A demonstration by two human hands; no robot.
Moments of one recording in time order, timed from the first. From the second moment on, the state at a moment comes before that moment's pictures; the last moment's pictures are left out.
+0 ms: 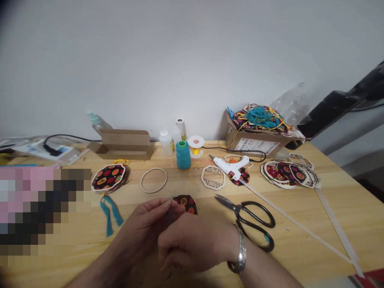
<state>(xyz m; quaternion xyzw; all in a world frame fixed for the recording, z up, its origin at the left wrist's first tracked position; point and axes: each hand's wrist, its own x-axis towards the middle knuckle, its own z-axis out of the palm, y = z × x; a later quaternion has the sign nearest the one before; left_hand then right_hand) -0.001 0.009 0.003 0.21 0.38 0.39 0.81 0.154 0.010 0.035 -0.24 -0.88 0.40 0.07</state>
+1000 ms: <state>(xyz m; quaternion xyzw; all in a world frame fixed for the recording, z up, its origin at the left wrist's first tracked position) 0.001 0.008 0.001 0.34 0.45 0.34 0.76 0.162 0.023 0.032 -0.40 -0.71 0.48 0.34</state>
